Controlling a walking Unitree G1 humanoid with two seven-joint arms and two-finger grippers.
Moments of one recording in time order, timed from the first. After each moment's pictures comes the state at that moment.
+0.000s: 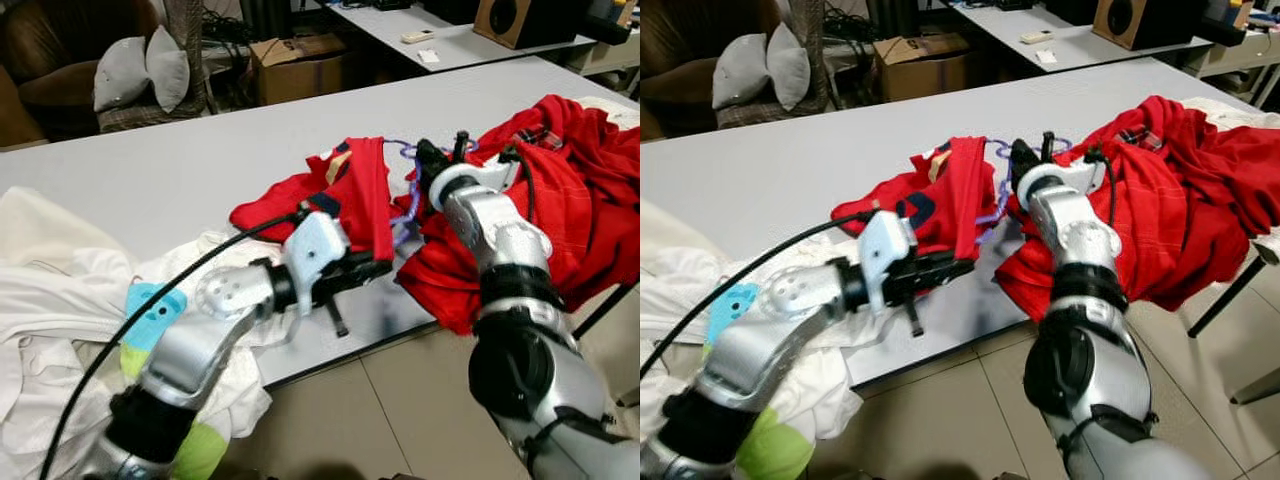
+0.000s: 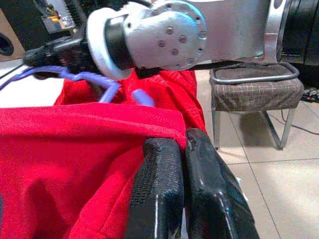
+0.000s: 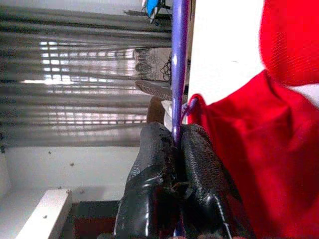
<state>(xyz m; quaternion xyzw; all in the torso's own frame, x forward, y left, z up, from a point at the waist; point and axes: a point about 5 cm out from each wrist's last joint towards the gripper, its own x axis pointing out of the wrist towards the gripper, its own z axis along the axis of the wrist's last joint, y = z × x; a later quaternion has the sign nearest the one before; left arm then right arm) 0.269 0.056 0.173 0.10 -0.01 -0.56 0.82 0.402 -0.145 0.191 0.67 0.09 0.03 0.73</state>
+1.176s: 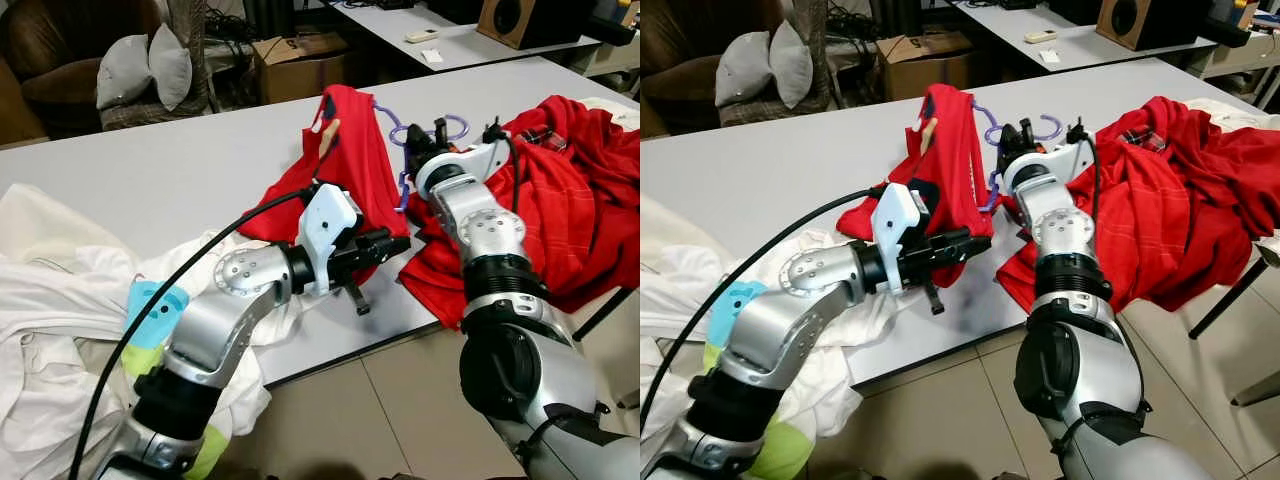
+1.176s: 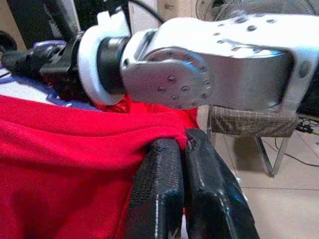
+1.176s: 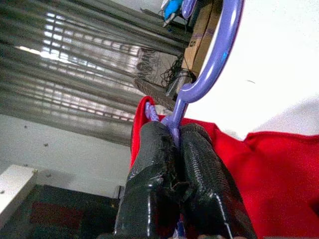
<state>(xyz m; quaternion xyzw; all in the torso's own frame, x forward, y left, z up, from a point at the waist) 0.282 0.042 0.189 0.04 -0.02 -0.55 0.83 0.404 -0.126 0.204 0.57 0.06 0.06 0.82</state>
